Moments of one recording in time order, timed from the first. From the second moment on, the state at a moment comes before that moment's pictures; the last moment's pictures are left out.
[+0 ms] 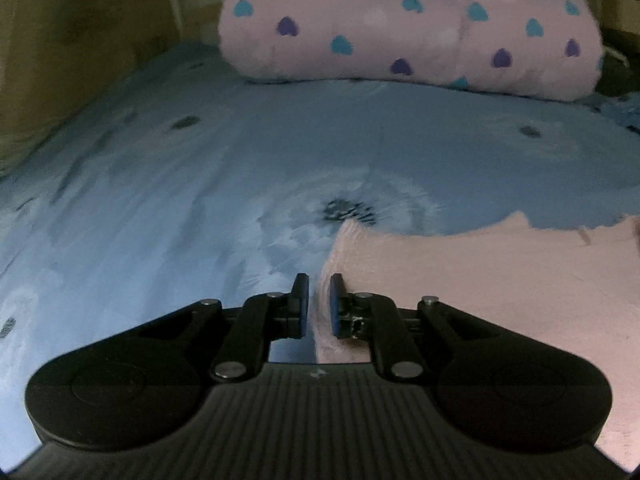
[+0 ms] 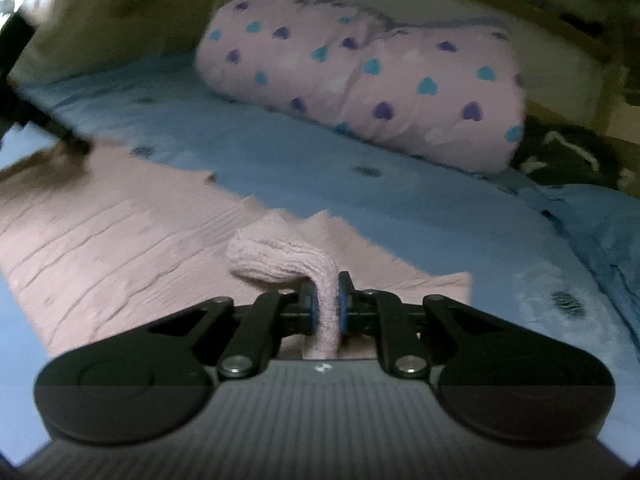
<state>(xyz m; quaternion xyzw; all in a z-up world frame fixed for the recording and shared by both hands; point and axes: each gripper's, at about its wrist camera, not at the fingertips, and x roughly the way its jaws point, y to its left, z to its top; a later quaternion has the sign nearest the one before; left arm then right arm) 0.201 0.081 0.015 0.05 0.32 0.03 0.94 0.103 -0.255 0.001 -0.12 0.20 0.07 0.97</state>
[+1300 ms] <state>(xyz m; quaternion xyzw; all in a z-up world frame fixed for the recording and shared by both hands) 0.059 0.092 0.074 0.05 0.36 -0.02 0.93 0.017 -0.301 0.041 0.13 0.24 -0.06 0.96</state>
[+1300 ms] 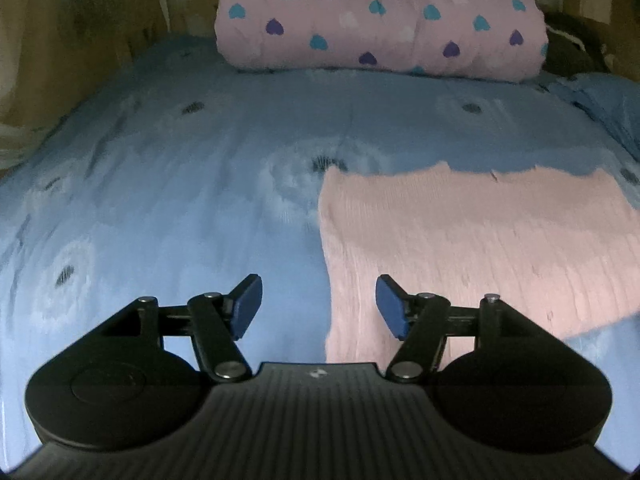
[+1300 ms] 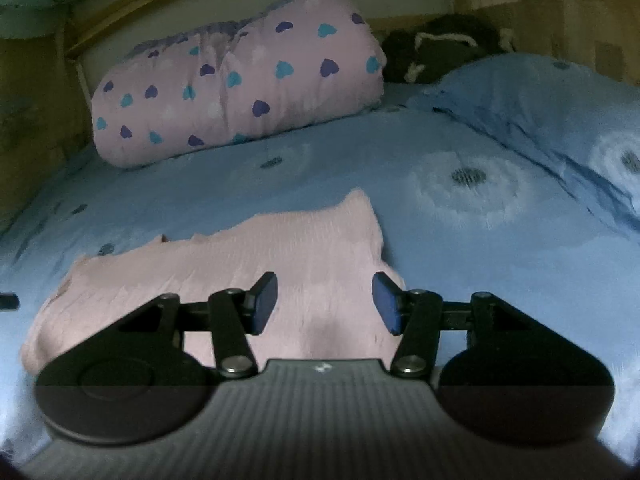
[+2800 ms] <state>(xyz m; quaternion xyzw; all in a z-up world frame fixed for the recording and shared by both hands) 0.105 0.116 0.014 -0.06 0.42 -0.05 0.90 0.084 -0.351 -0.039 0.39 0.22 -0.03 0.89</state>
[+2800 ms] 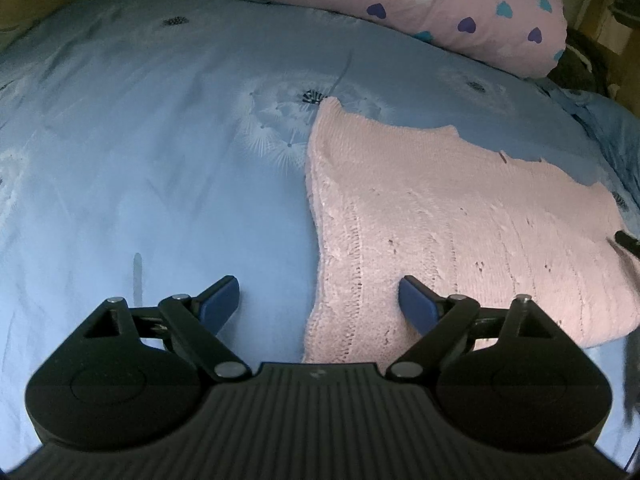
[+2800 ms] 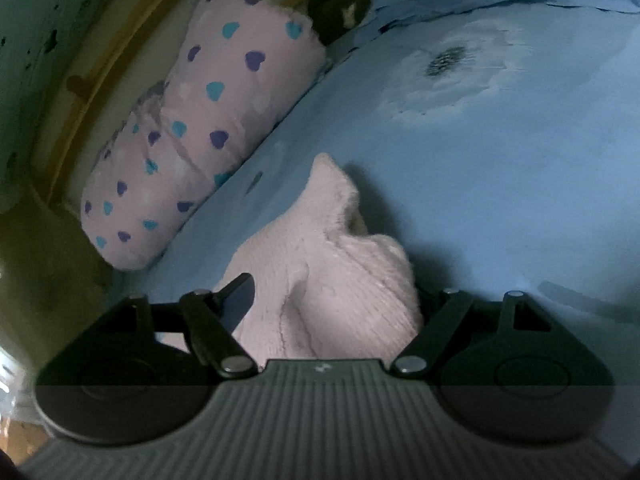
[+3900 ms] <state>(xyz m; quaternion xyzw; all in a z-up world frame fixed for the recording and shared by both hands) 0.100 0.112 0.018 -0.05 0.41 -0.05 0.91 0.091 -0.360 -0.033 0.41 0.23 -0.01 0.88</state>
